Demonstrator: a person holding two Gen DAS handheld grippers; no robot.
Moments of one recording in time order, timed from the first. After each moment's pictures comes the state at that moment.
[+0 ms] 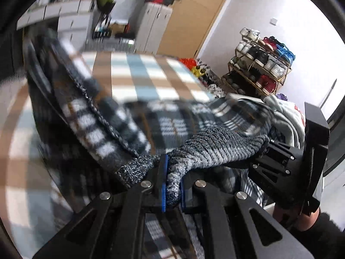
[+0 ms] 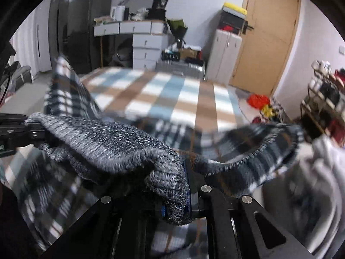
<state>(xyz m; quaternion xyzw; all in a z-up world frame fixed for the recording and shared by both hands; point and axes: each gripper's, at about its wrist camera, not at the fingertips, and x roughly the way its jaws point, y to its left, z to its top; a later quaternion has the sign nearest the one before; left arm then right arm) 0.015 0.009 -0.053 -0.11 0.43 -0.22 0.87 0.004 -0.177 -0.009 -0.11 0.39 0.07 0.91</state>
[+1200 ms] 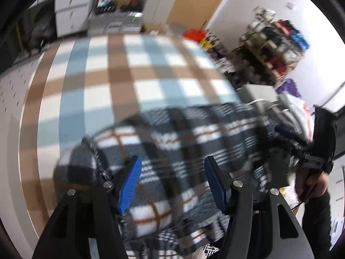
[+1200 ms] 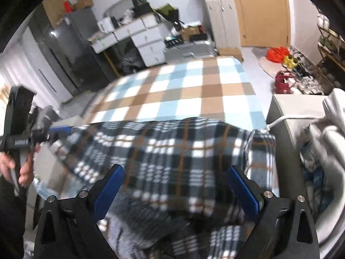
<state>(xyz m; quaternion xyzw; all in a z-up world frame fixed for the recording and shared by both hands) 0.089 0.053 -0.025 -0.07 0.54 -0.21 0.81 0.056 -0.265 0.029 0.08 0.47 0.14 0.87</state>
